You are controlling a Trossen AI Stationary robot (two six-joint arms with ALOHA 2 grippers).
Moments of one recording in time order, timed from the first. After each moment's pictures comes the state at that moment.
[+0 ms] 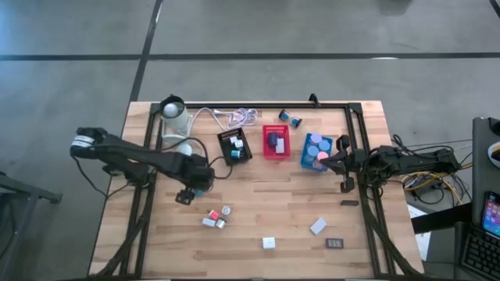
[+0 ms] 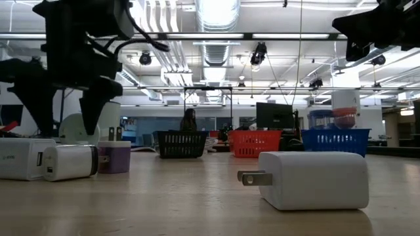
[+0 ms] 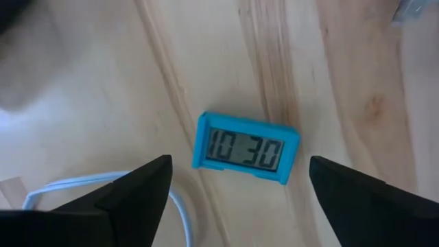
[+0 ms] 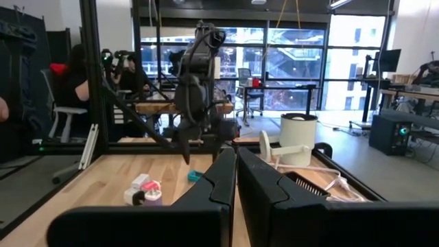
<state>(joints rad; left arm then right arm) -0.14 1.33 0.79 -0.87 -0.07 0.15 0.13 0.14 0.12 0.16 0.16 0.00</state>
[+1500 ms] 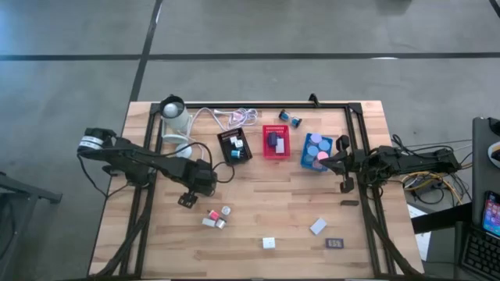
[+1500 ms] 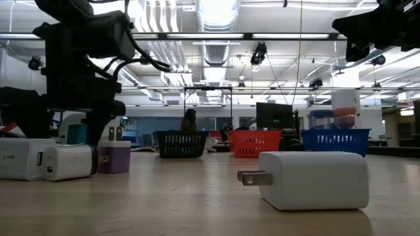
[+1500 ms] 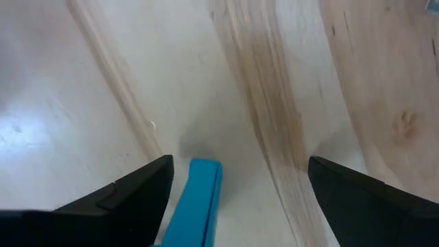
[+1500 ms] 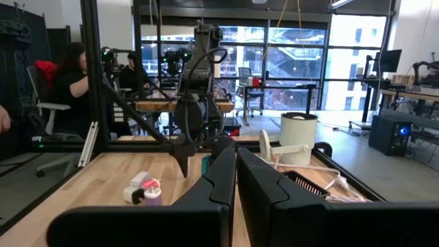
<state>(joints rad) -0.15 1.43 0.70 -0.67 -0.03 0.23 0.13 0.14 0.11 0.16 0.15 -0.01</state>
